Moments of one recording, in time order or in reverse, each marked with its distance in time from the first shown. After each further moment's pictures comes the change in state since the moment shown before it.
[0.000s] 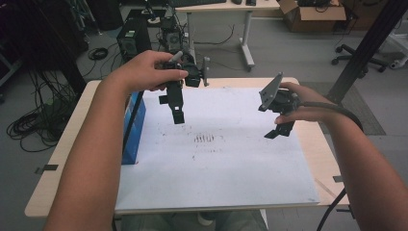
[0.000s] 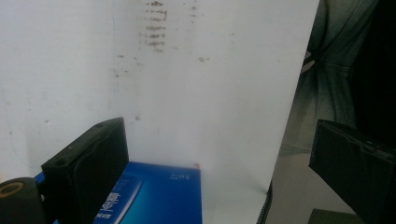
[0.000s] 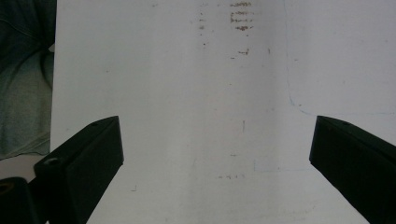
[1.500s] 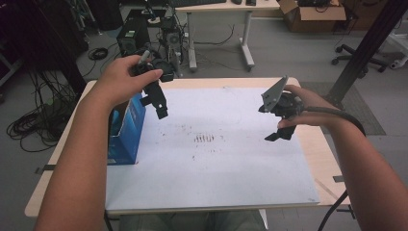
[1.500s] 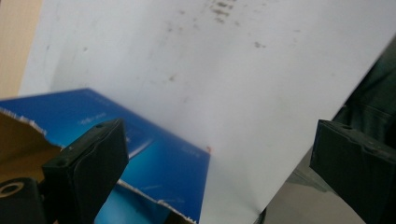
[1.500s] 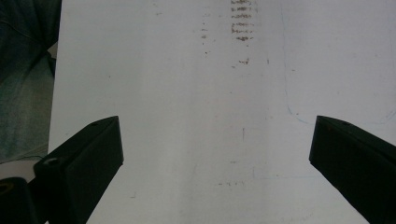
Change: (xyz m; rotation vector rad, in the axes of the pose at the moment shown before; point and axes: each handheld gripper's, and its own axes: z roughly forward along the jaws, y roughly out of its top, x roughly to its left) left arm 0.003 -0.048 -0.001 -0.044 0.144 -0.318; right arm 0.012 -0.003 -0.003 -0.043 -0.034 -0.029
